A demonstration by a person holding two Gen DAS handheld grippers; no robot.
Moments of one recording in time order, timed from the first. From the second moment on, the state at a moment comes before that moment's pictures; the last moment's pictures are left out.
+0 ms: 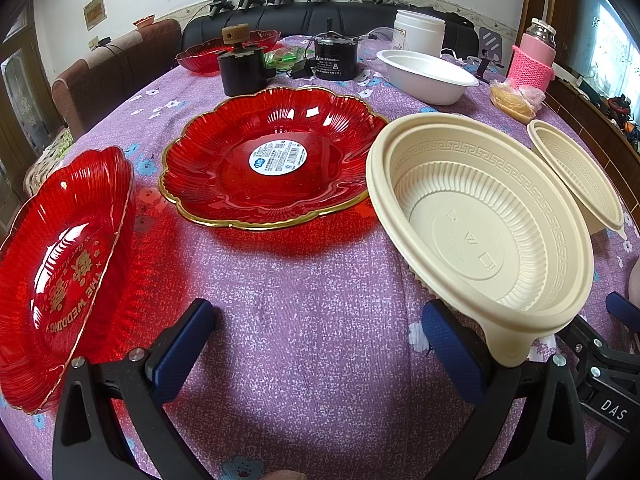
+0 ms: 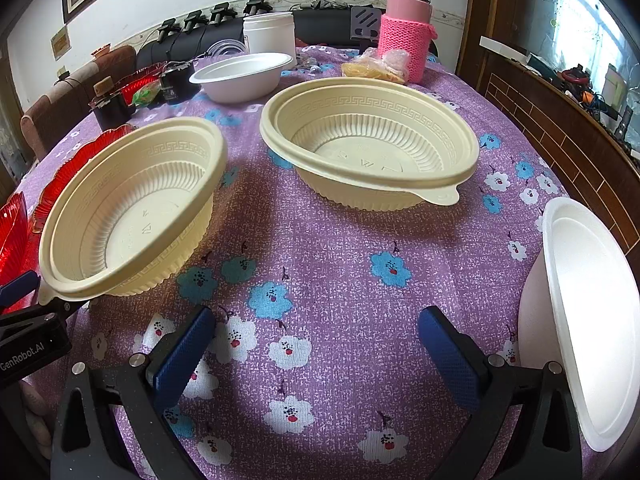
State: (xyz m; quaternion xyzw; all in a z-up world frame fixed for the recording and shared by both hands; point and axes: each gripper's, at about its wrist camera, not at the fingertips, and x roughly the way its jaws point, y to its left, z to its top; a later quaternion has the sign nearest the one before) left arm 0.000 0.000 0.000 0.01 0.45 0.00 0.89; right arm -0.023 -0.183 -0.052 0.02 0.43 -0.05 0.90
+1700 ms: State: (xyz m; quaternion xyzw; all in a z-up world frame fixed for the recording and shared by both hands) left arm -0.245 0.172 0.162 -0.03 0.20 -0.02 0.98; right arm -0.102 -0.128 0.008 -0.05 0.33 -0.07 0.94
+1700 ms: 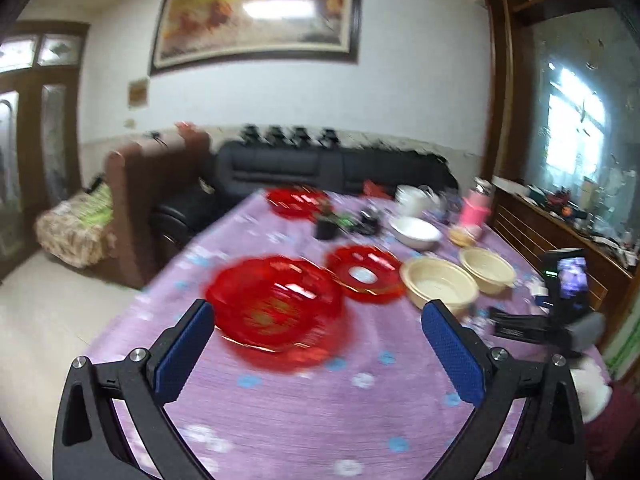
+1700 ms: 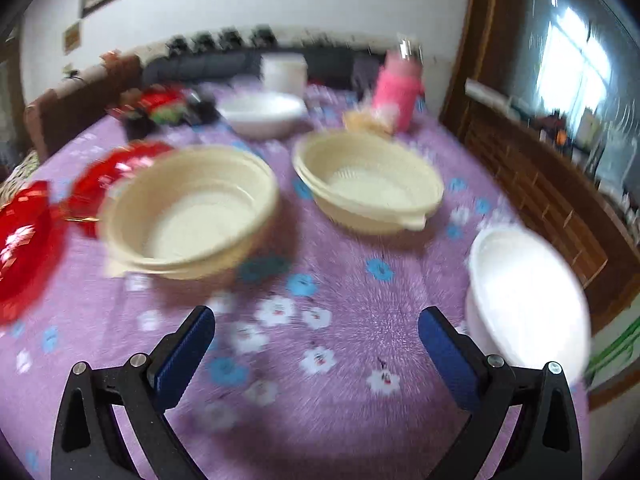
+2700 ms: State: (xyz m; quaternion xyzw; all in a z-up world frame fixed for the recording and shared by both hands) left arm -0.016 0.321 0.071 -0.20 0.45 -0.05 0.87; right arm 0.000 0.043 0.001 0.08 0.46 0.22 0.85
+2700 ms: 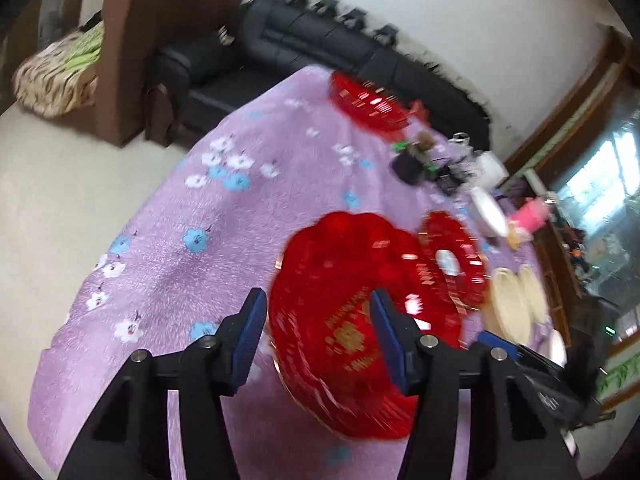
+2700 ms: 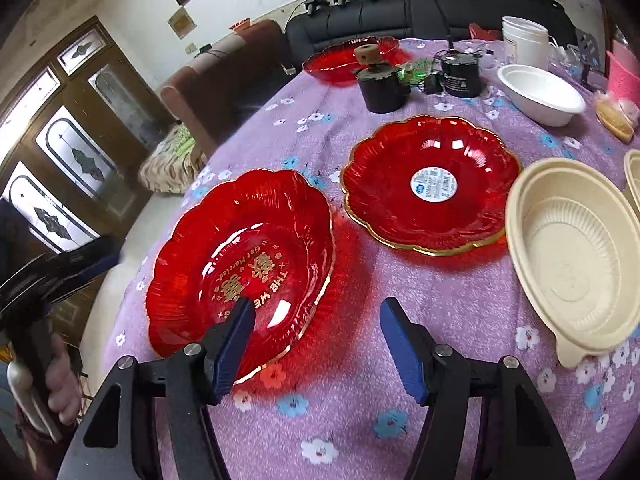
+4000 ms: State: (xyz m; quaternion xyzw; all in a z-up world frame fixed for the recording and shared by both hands) left arm -0.023 0.341 0.038 -0.18 0.46 0.04 0.87; right arm 0.010 0.107 -0.027 0.04 0.46 0.22 0.86
